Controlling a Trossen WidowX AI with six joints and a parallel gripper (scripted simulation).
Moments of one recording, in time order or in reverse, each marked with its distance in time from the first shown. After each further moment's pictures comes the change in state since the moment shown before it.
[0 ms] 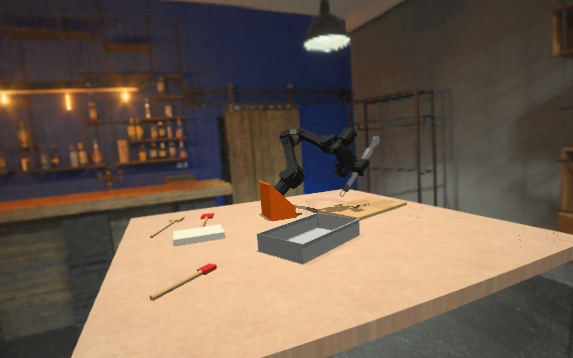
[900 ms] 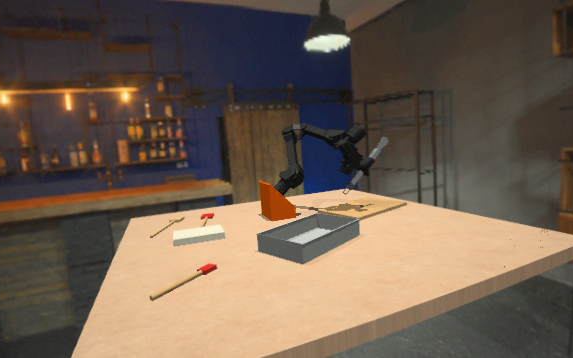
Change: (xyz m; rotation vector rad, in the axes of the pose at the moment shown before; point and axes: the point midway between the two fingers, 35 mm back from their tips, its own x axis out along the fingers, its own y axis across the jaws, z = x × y) arm 0.013 0.012 -0.018 0.059 -0.088 0.064
